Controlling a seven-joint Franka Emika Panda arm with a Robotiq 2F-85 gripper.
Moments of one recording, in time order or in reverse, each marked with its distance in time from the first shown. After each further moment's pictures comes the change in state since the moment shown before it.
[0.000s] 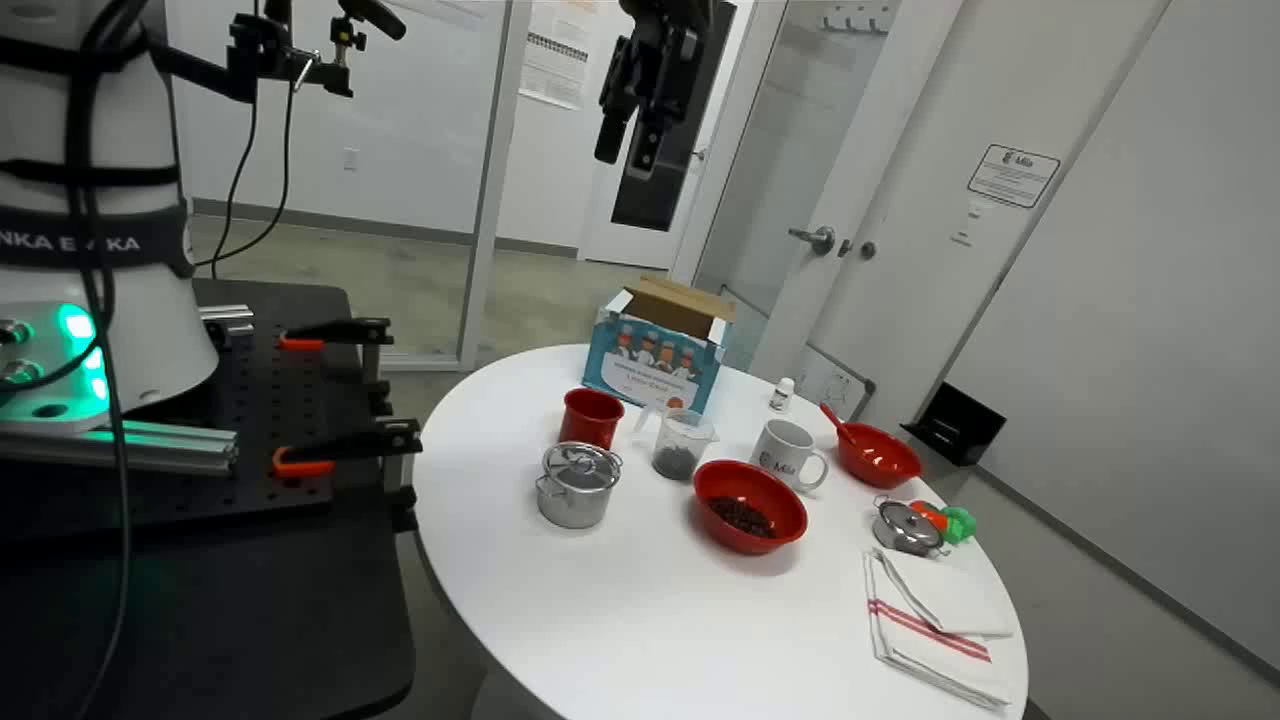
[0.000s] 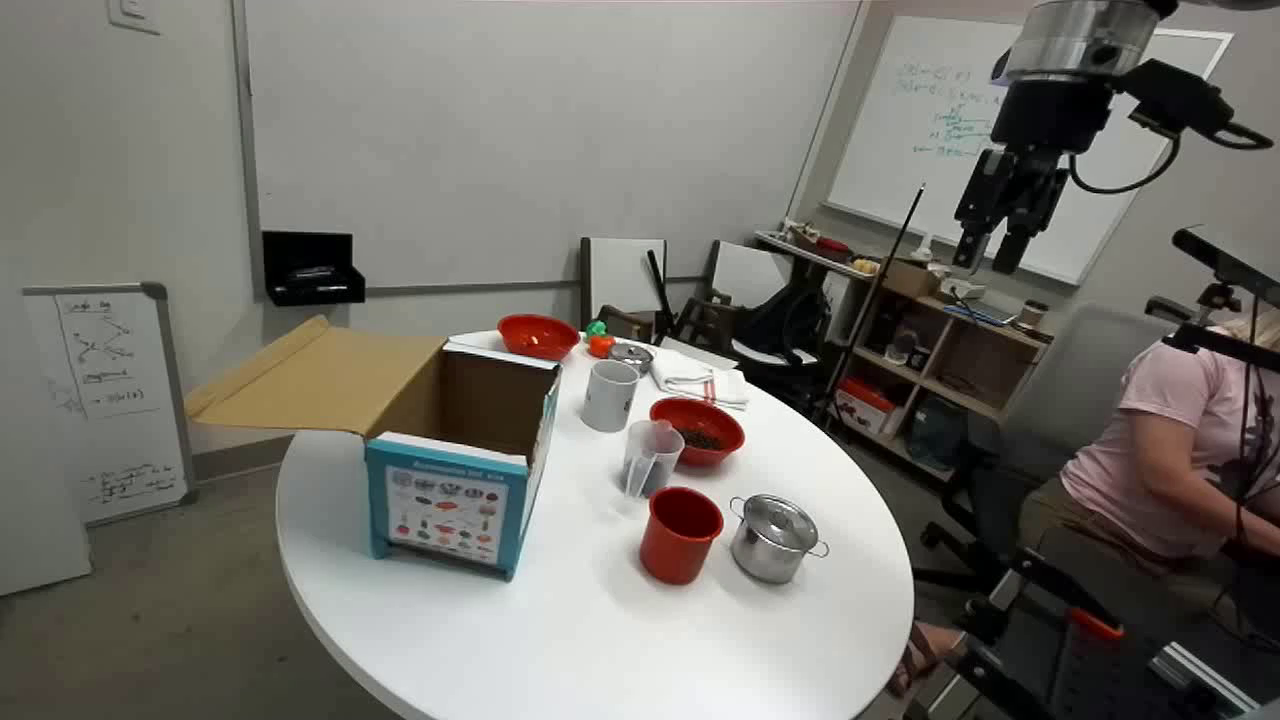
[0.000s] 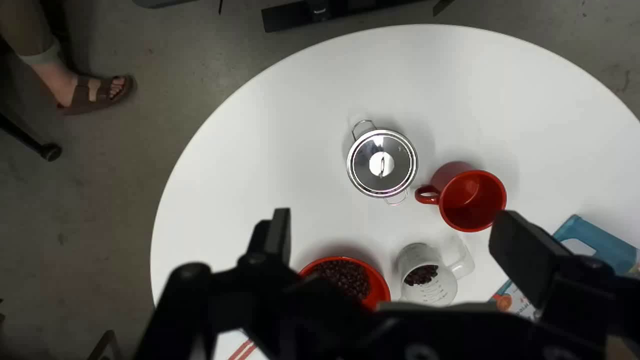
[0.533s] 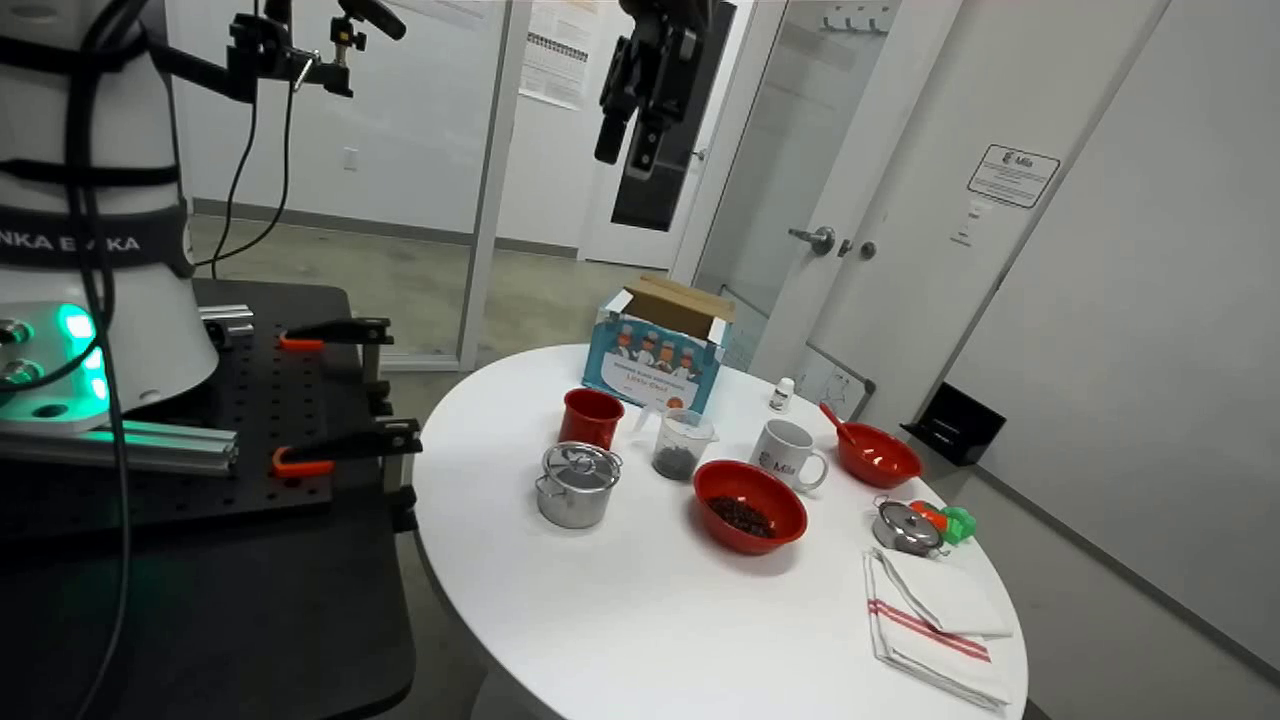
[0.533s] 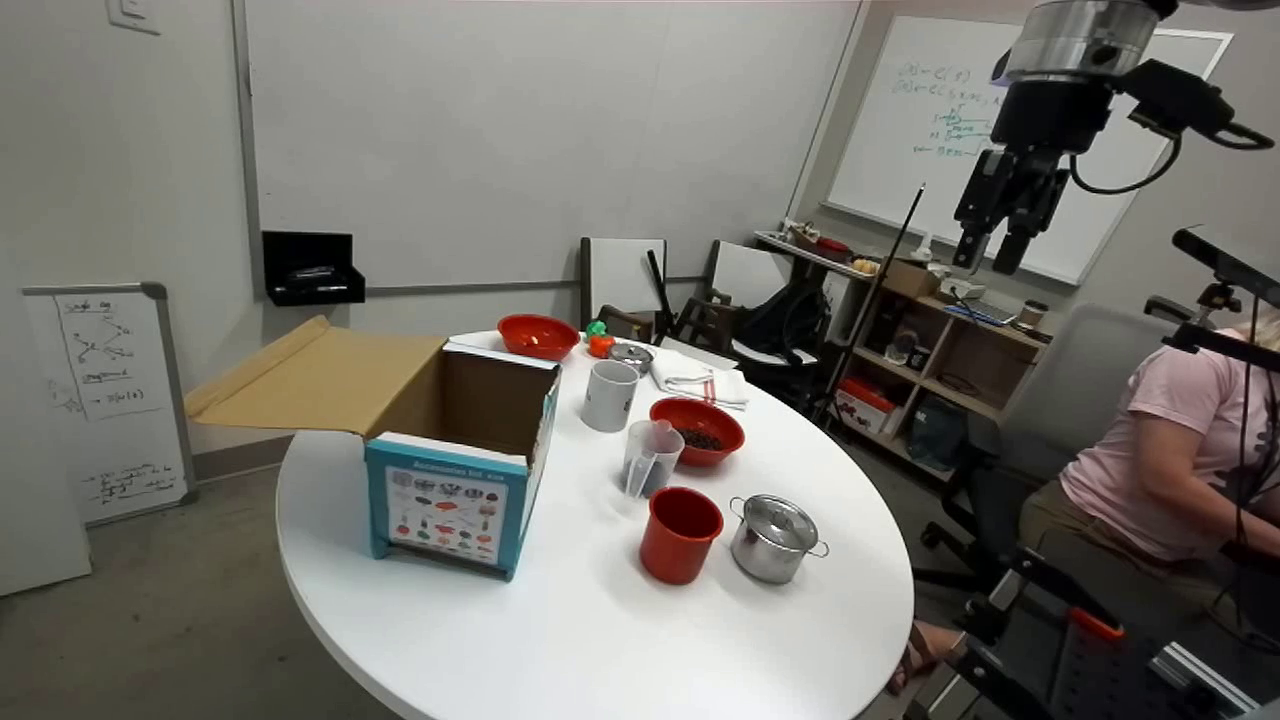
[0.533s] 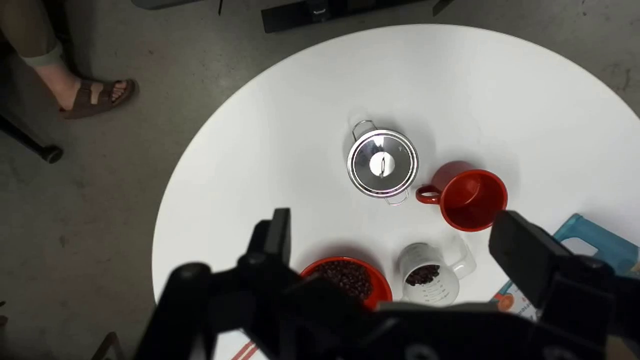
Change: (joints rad) arm -0.001 0.000 0.000 0.000 0.000 -0.001 0.013
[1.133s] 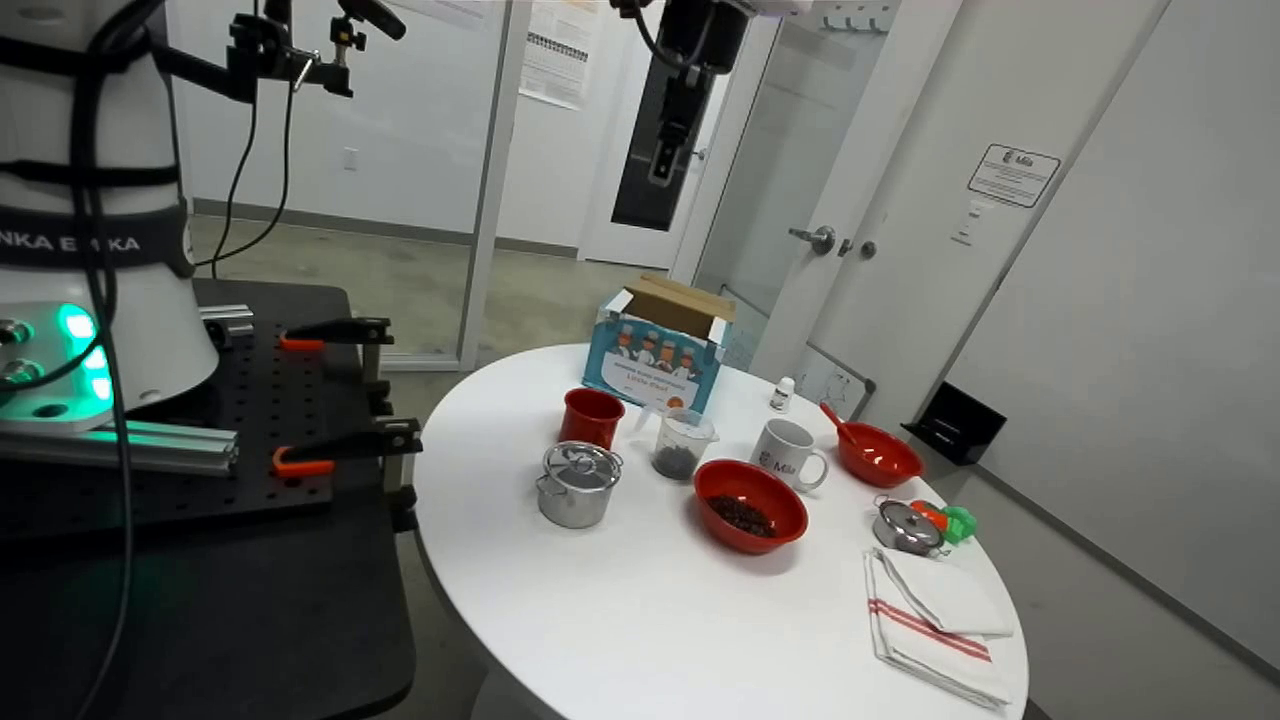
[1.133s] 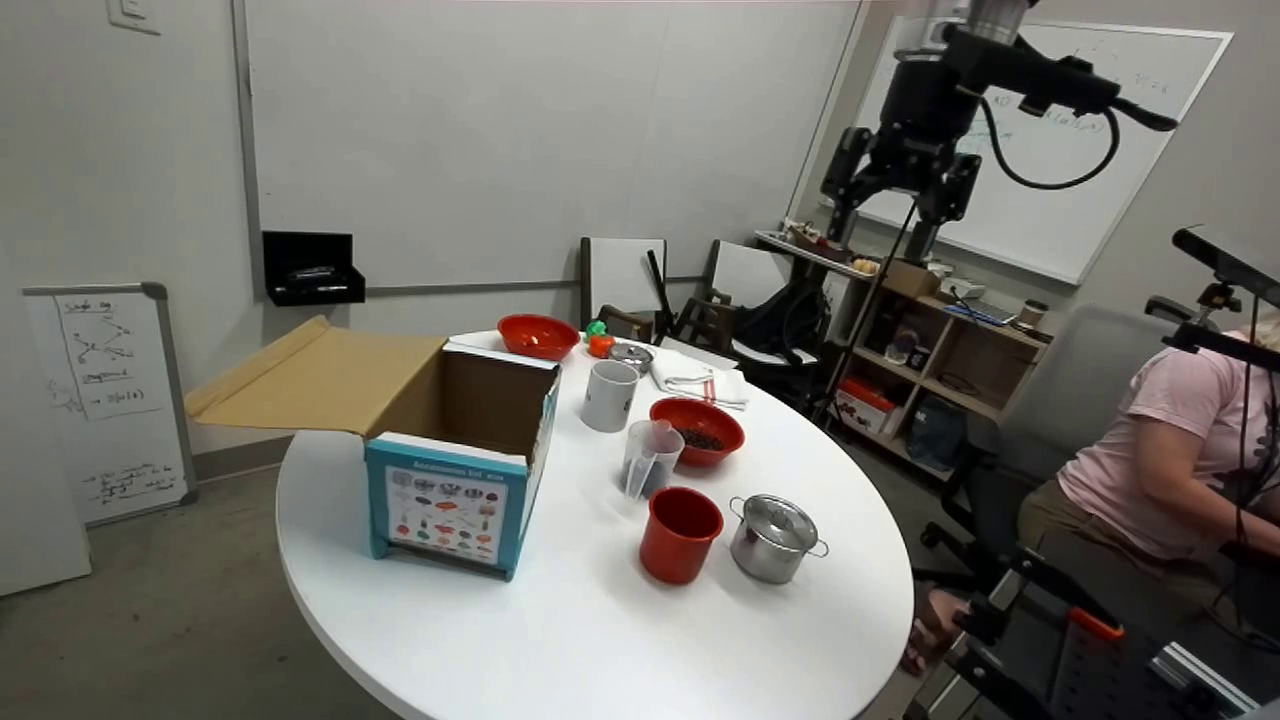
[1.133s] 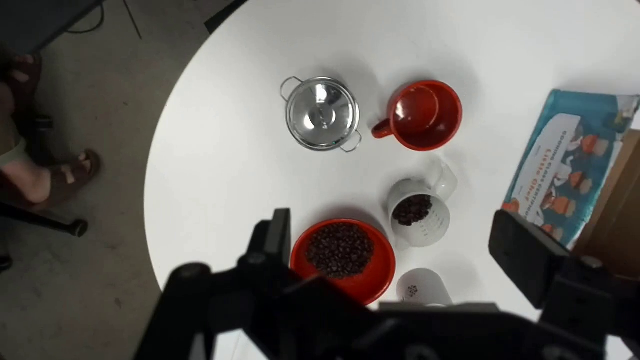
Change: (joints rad) arm 0.039 0.250 0.132 0.194 0.082 0.071 0.485
